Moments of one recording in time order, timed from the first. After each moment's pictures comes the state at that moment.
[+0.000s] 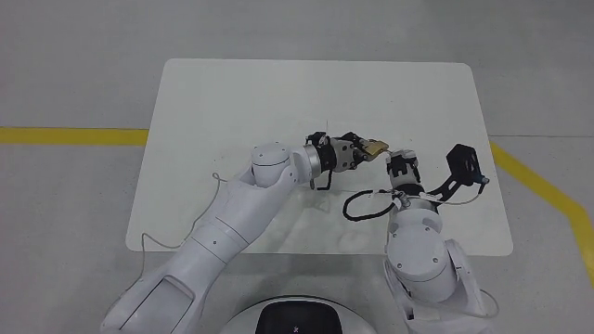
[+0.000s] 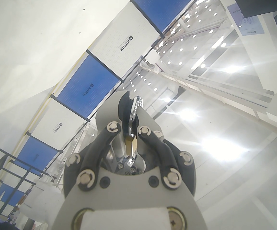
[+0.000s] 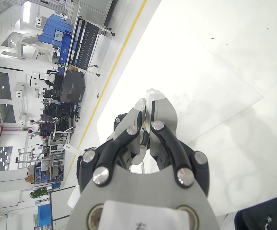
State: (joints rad) left arm 0.83 -1.61 -0.90 -1.08 -0.83 0.43 -0.50; right arm -1.57 -1.33 1.20 -2.30 -0.45 1.01 -0.09
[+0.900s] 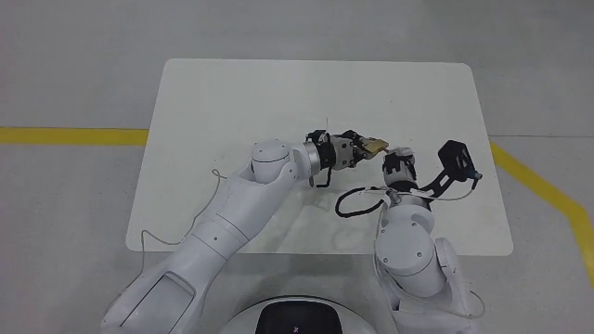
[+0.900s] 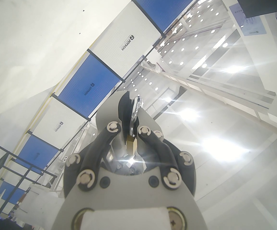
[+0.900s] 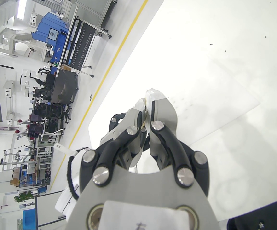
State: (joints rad) left arm 0.81 -1.61 -0.90 -1.05 -0.82 0.44 -0.52; right arm -1.56 -1.41 1.19 -2.26 -0.67 1.01 0.03
